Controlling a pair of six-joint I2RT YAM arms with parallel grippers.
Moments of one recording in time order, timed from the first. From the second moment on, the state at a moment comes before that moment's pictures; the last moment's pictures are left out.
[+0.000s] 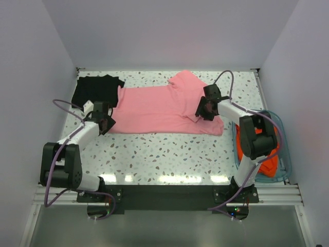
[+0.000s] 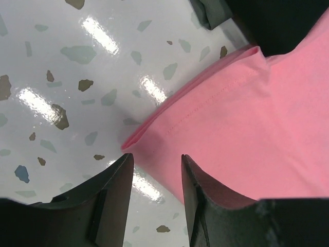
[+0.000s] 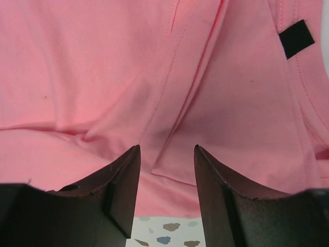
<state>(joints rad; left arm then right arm) -0.07 1.42 0.76 -0.30 -0.32 -0.88 0.27 1.82 1.21 -0.43 0.07 0.61</state>
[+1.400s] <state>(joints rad) -0.08 1.50 0.74 -0.32 -0.34 -0.93 0.29 1.88 1.24 -0.41 0.09 0.66</state>
